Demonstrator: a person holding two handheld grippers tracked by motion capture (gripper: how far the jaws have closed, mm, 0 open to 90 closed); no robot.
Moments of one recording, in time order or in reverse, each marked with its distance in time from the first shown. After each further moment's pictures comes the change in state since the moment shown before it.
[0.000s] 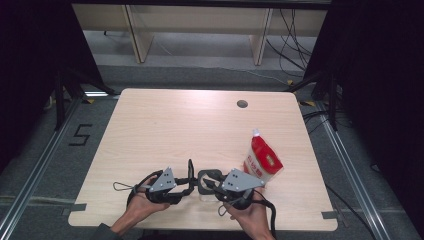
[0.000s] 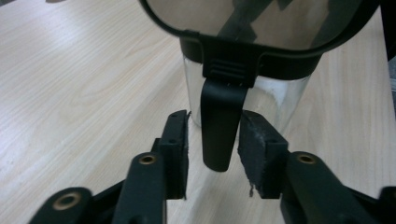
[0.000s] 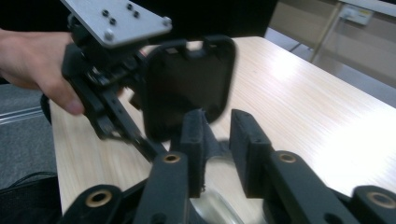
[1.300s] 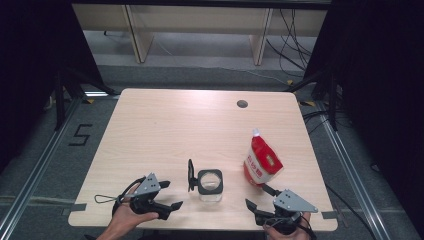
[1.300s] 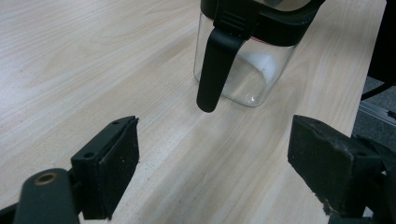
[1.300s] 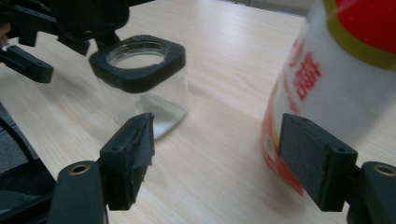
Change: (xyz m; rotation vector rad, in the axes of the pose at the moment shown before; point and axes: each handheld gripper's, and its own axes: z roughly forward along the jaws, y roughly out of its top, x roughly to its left) left arm -0.013 -0.014 -0.037 0.029 0.045 -0.215; right arm -0.014 -0.078 -0.088 0.067 -0.212 0.275
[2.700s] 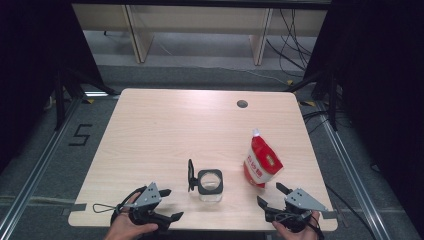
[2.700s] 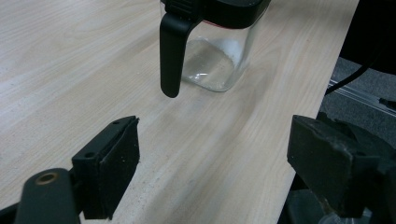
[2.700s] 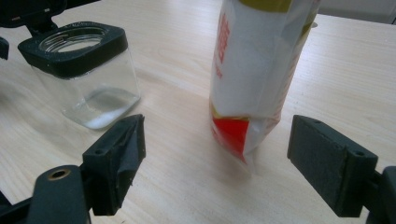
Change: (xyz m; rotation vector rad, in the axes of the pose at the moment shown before) left arm -0.024 -0.008 -0.007 0.012 -0.025 0.028; right arm -0.026 -0.016 -0.004 -0.009 -0.092 0.063
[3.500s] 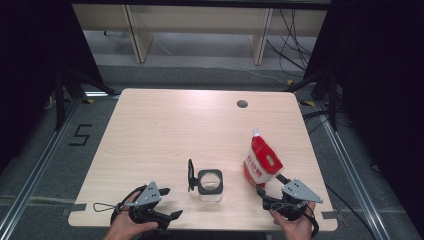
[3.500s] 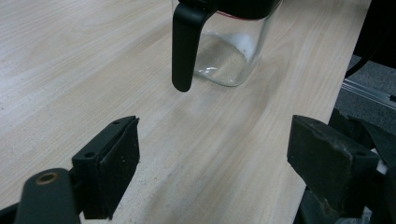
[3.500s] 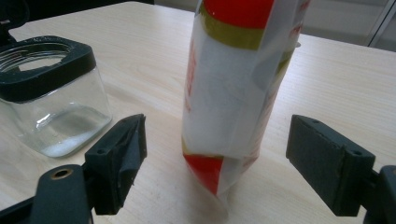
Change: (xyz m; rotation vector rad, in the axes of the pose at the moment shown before) left arm 0.008 -0.001 0.001 0.035 0.030 0.025; right arm -0.009 0.008 0.022 -0.037 -0.054 -0.003
